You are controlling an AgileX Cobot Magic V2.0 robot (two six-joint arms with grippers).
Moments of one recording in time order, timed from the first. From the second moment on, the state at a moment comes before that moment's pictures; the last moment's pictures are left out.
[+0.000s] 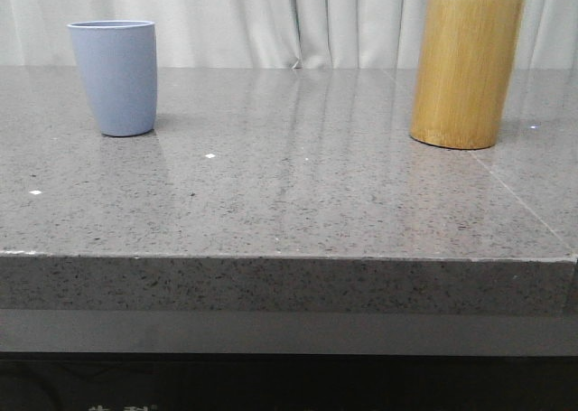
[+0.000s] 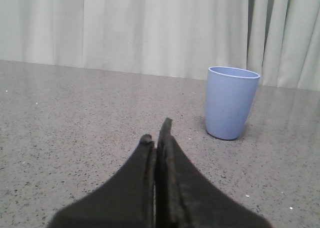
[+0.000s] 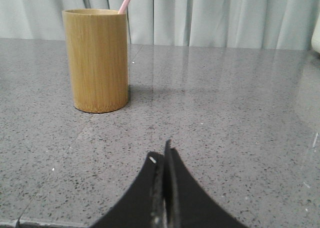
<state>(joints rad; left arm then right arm) -0.07 0.00 0.00 -0.11 0.00 0.04 0.03 -0.01 0.03 0.11 0.07 -0.07</state>
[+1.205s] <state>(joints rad) -0.07 0.69 -0.94 -0.12 0.80 0.04 0.03 0.57 -0.77 0.08 0.72 -0.07</state>
